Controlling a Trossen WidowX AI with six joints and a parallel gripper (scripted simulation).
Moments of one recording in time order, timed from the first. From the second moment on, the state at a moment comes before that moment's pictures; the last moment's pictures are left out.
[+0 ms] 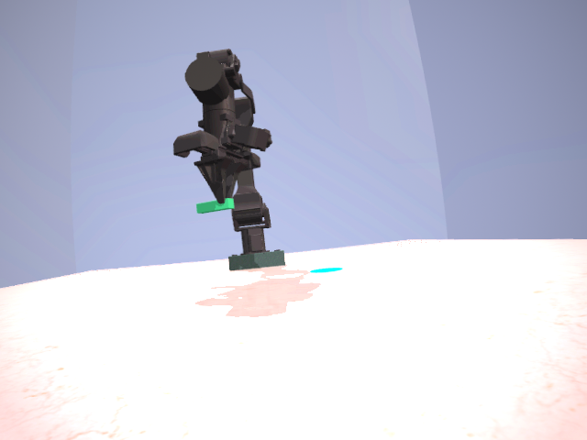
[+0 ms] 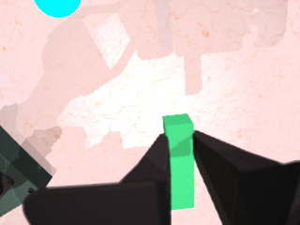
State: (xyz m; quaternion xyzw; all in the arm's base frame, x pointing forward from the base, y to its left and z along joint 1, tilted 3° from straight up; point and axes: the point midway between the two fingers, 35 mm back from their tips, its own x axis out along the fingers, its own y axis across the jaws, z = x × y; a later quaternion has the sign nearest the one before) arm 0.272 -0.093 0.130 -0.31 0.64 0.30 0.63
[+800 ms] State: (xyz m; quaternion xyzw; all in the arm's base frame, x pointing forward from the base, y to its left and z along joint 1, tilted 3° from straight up) arm 0.286 -0.015 0.134 -0.33 0.63 0.32 0.63
